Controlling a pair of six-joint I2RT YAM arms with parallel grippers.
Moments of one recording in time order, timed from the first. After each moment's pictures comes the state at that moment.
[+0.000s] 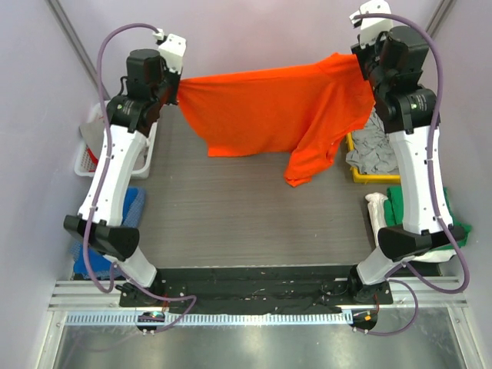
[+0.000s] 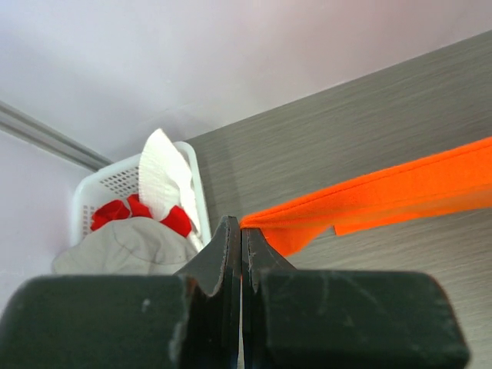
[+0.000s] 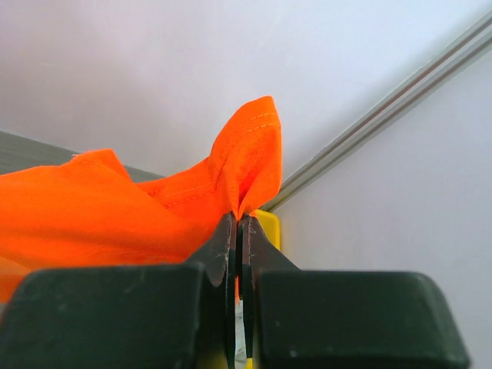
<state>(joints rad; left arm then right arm) -0.27 1.68 2.08 -0.74 -0.18 0.25 0.20 1.62 2.21 -0.67 0.28 -0.49</state>
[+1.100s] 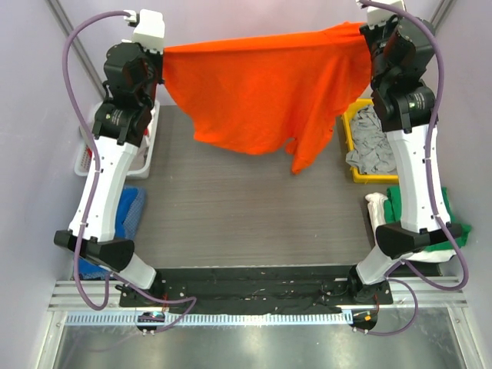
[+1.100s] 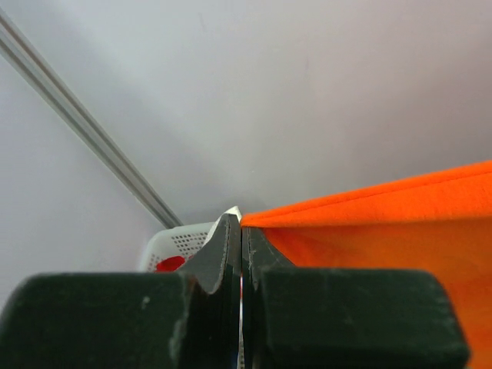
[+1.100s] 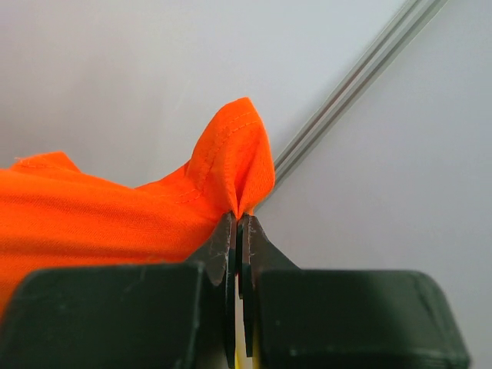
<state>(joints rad) -0.29 1.57 2.06 -0.44 -0.38 0.30 0.23 1.64 2.28 -0.44 0.45 -0.64</state>
